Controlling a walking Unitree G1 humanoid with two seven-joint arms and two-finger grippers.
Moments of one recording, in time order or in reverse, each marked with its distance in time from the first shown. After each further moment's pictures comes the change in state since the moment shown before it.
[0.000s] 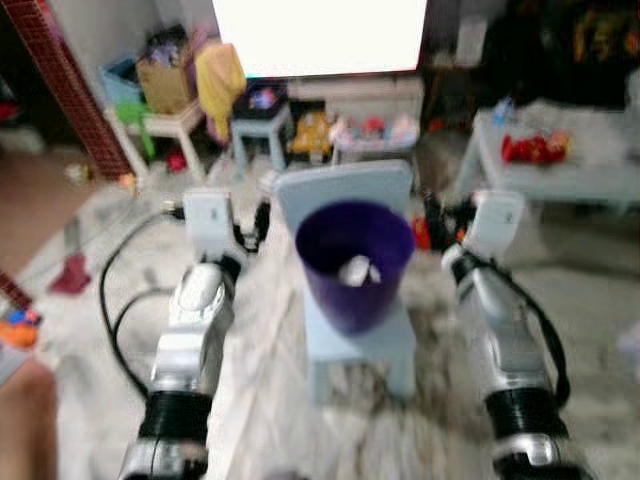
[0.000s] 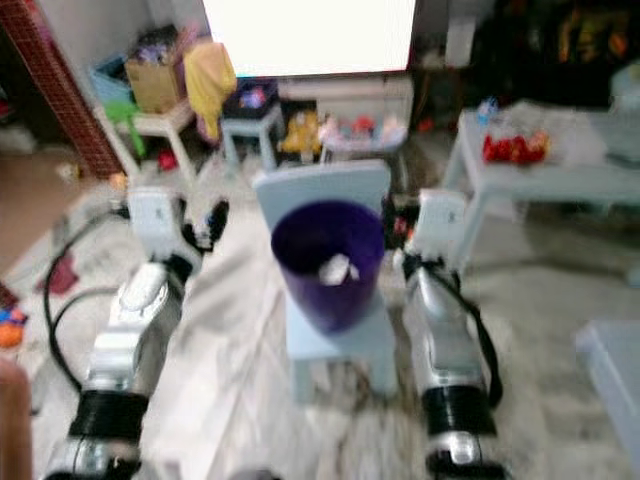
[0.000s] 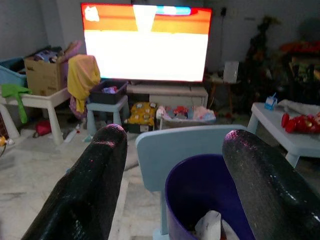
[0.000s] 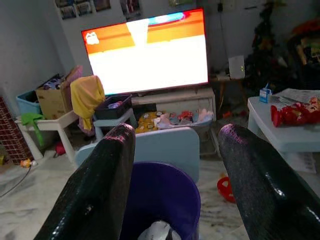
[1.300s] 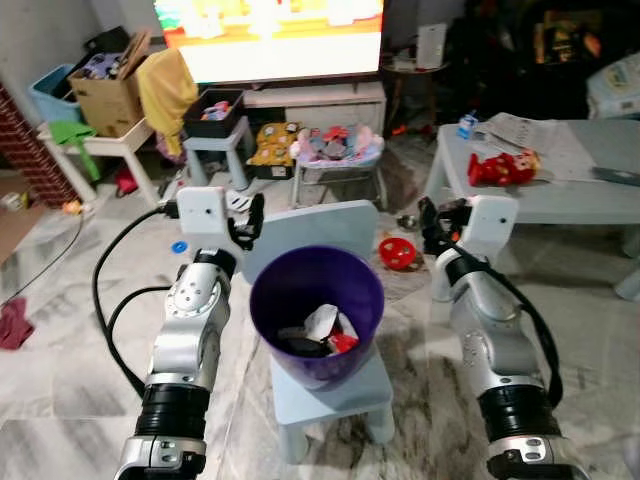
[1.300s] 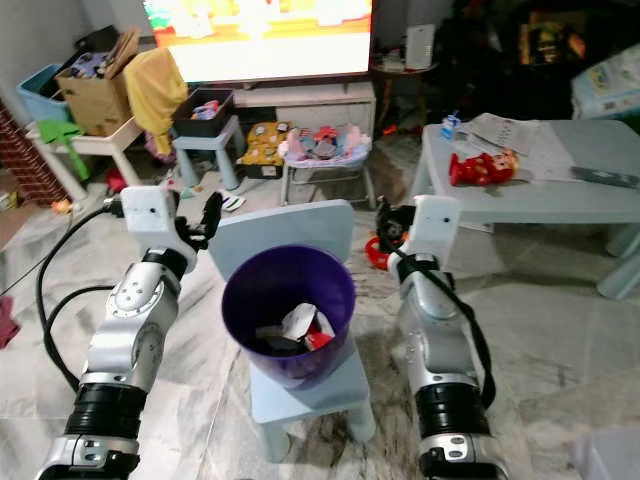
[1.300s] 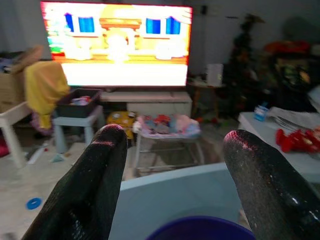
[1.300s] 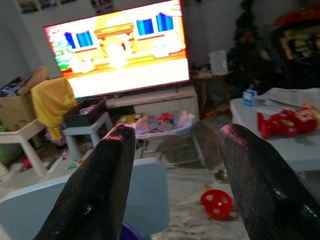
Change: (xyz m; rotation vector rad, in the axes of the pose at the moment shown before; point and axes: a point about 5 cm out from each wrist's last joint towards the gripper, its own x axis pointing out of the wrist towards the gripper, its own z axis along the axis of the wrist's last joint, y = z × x) left arm 0.002 -0.002 0.000 0.010 -0.022 -0.002; right arm -0.003 0.000 -0.006 0.012 0.015 -0.002
